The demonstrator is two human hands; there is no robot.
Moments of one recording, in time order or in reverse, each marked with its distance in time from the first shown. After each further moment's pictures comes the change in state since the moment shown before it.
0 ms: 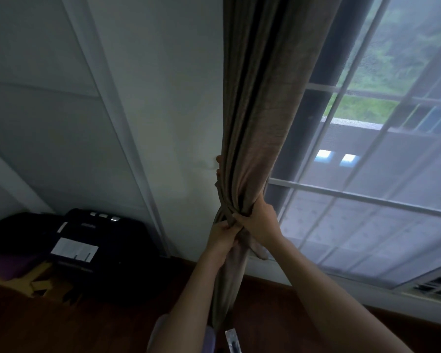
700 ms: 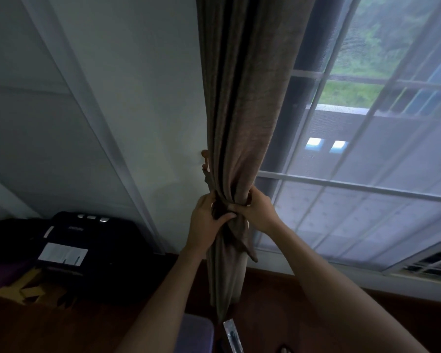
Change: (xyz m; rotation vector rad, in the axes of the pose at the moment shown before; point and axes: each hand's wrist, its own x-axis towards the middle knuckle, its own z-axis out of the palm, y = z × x) left_hand 0.023 0.009 -0.011 0.502 0.146 0.665; right_hand 0.014 0.020 -0.024 0.163 -0.122 0.005
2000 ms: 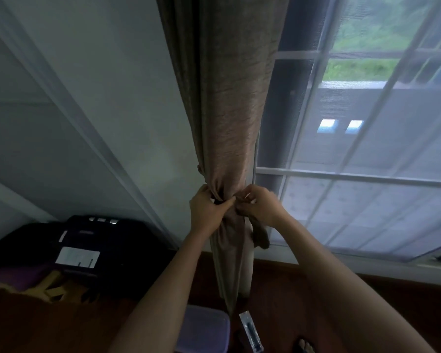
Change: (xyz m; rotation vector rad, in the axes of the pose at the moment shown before) left_hand 0.040 0.018 0.018 0.042 0.087 -0.204; right_hand 0.034 0.036 -0.013 -0.133 -0.108 0.122
